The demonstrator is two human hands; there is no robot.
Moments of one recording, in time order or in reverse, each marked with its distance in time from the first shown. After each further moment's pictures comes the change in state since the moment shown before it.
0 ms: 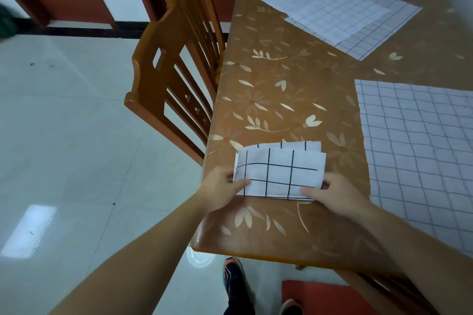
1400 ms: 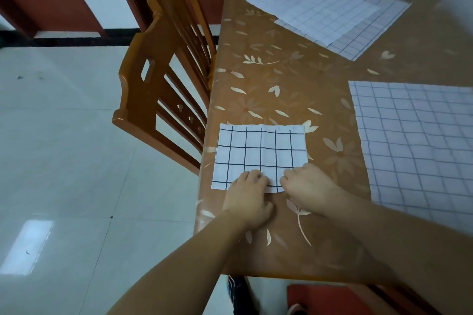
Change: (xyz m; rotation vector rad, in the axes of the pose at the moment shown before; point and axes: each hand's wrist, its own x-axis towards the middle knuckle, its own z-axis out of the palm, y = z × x) left_hand 0.020 0.032 0.047 0.699 0.036 0.260; right_hand 0.047 -0.039 0.015 -1.318 -0.015 -0.640
